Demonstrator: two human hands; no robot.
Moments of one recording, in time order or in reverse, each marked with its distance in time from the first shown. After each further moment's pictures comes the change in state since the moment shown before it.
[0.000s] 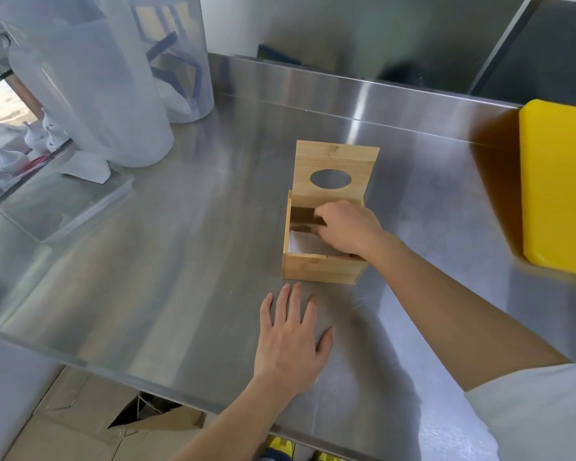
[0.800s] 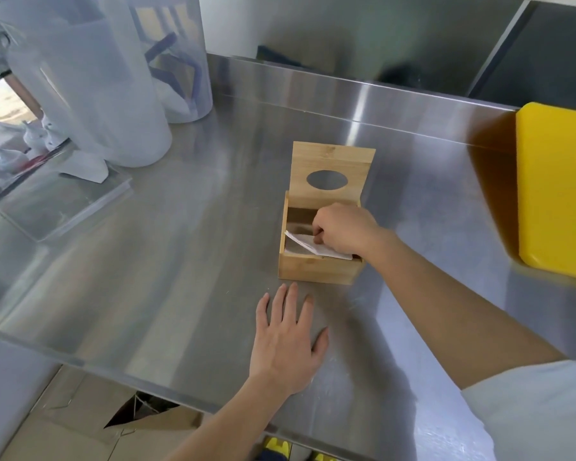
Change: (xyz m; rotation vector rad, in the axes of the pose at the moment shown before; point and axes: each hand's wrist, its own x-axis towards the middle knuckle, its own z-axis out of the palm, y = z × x) left_hand 0.000 -0.001 0.010 0.024 0.094 0.012; right_hand 0.002 0.002 -0.002 -0.081 -0.085 -0.026
